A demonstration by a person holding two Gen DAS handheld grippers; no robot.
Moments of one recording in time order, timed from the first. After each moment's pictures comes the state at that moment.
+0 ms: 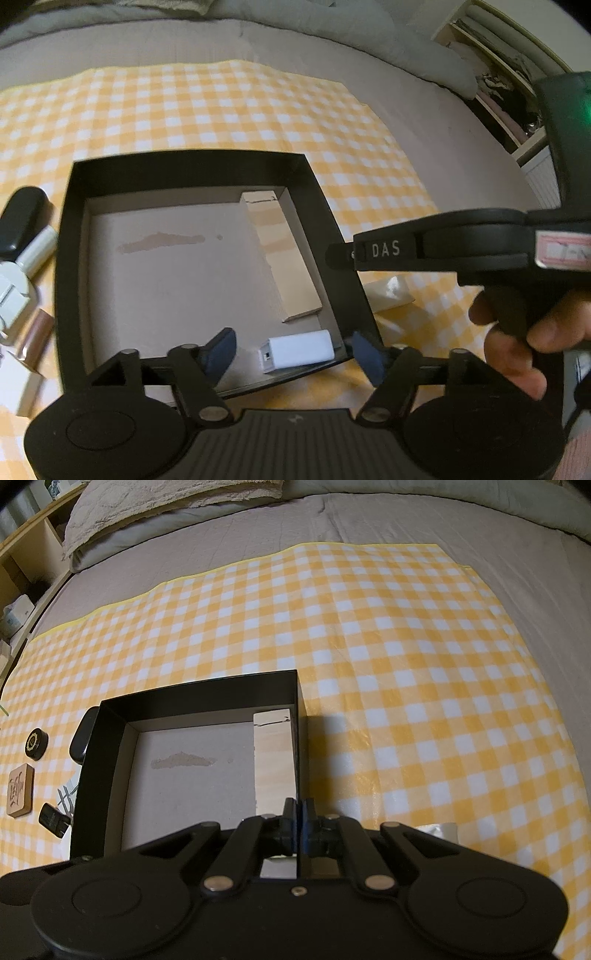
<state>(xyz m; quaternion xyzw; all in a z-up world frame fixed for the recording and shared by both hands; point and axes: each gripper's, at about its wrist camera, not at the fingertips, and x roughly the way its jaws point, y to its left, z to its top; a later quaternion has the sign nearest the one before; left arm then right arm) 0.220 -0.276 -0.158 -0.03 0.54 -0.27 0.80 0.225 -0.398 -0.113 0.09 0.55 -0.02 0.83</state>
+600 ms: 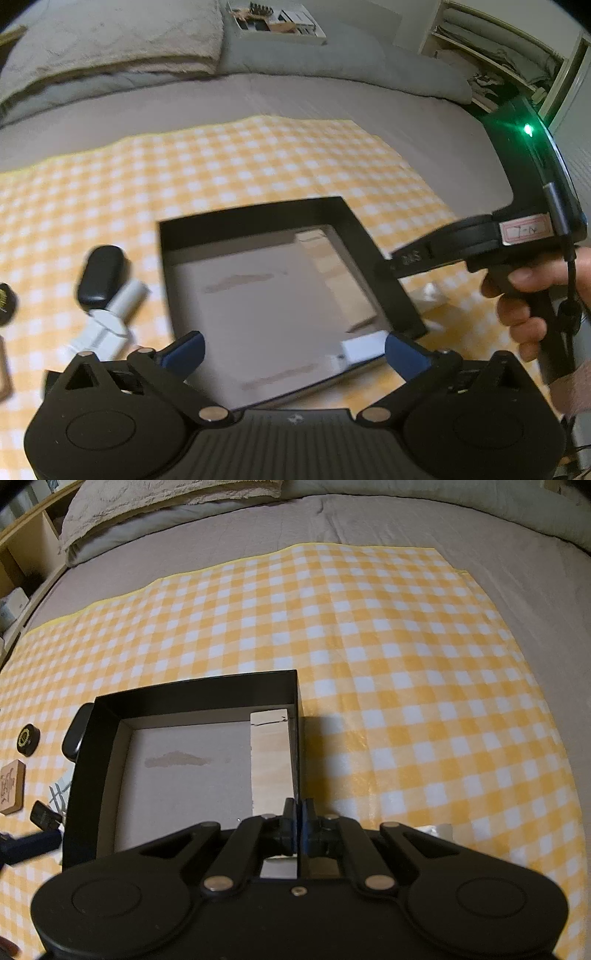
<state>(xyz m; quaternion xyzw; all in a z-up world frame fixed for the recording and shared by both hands) 0.194 -0.225 -0.118 0.04 0.46 -0.25 0.85 0.228 -0.396 -0.113 0.08 0.55 -0.03 0.83</state>
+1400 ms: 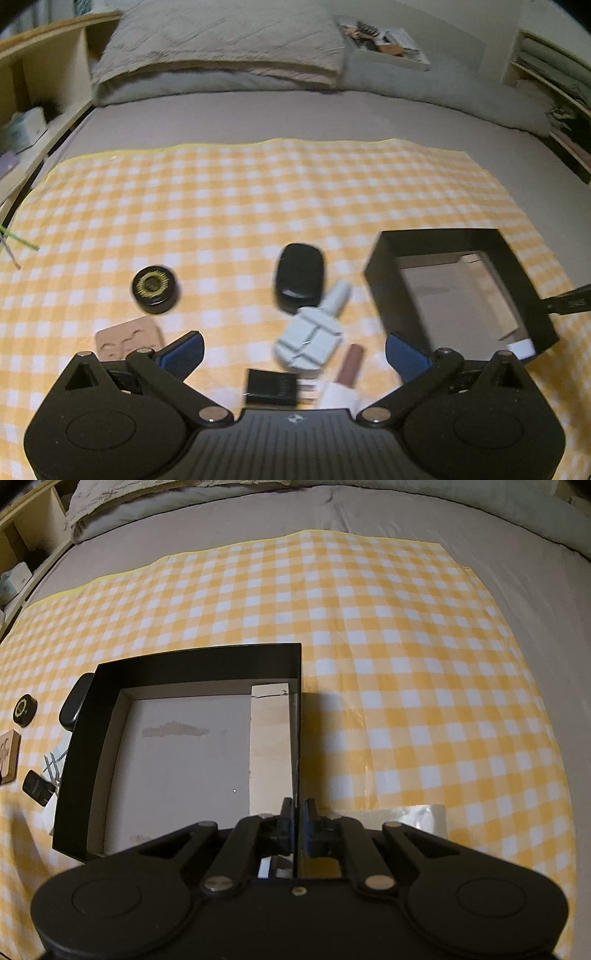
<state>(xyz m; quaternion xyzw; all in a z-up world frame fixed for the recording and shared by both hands) 0.231 -0.074 -0.112 0.04 0.45 -0.13 0.88 0.213 -0.392 -0.112 0.05 0.57 -0.02 0.82</state>
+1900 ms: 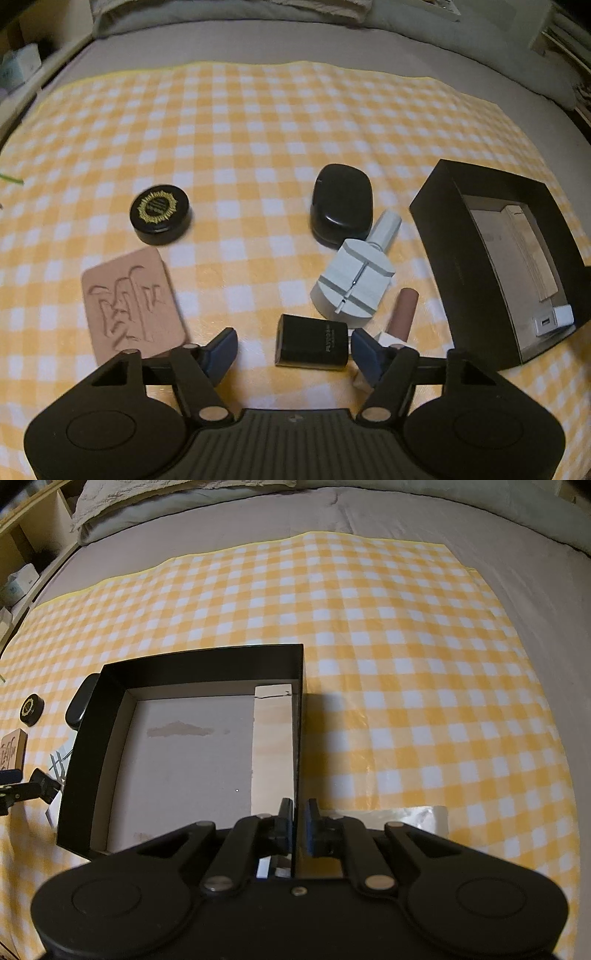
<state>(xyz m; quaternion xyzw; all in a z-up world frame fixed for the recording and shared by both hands) 0.254 -0.047 -0.168 0.04 0.54 -0.12 0.83 0.211 -0.394 -0.104 0.05 0.57 -0.01 0.82</state>
